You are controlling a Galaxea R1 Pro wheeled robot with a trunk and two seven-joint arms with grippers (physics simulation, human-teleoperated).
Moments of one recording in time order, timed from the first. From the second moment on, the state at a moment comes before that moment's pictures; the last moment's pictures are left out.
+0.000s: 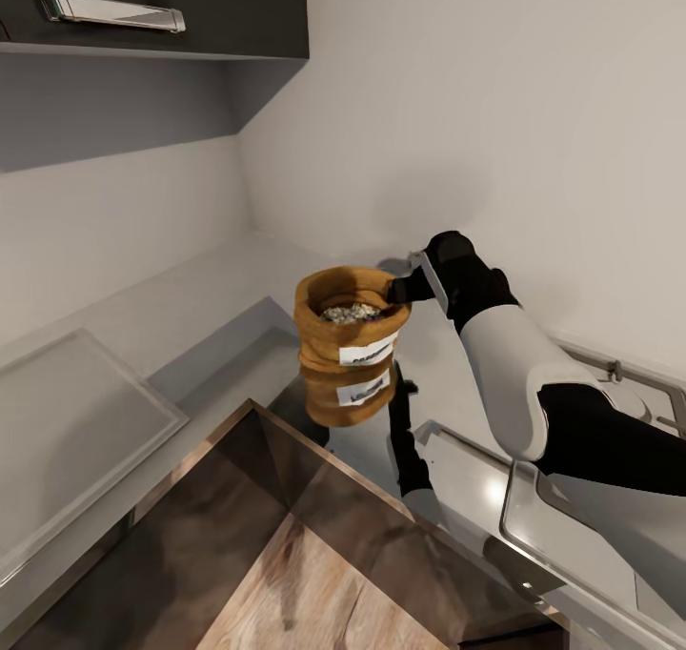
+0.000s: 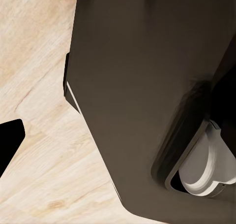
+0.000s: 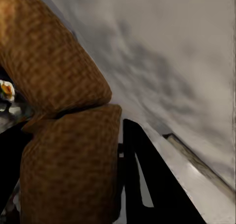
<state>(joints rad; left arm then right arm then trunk) 0.00 -0.02 0.03 -0.09 0.22 -0.08 0.01 -1.48 0.17 -0.08 -0.53 0.31 1.02 0.15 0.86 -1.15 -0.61</state>
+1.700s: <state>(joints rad) 0.00 -0.03 0.03 -0.09 0.22 -0.08 0.01 -1.48 0.17 -0.24 -0.72 0.31 1.04 0.16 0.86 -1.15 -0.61</state>
